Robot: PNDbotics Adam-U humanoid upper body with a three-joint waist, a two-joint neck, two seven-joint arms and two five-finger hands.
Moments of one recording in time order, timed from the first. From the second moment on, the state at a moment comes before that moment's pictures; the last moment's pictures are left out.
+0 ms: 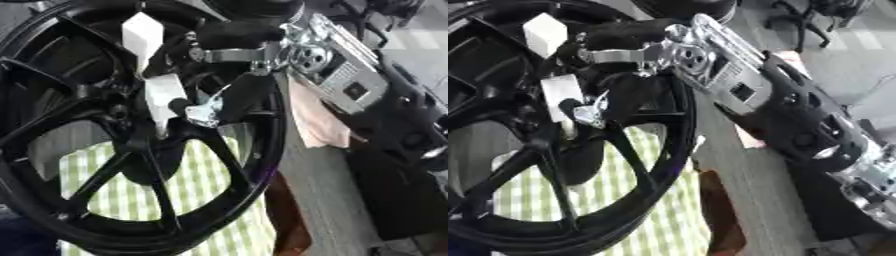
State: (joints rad) left arm -0.14 0.29 -0.08 -1.98 -0.05 0.01 0.32; right arm -0.68 -0.71 0.40 -1.99 0.39 0.06 0.70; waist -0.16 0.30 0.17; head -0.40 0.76
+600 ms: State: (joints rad) left arm -0.14 0.28 -0.08 -1.98 -0.05 0.01 0.32; right arm -0.67 -0.71 0.40 -1.99 0.39 0.09 0.72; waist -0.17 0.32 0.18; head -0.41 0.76
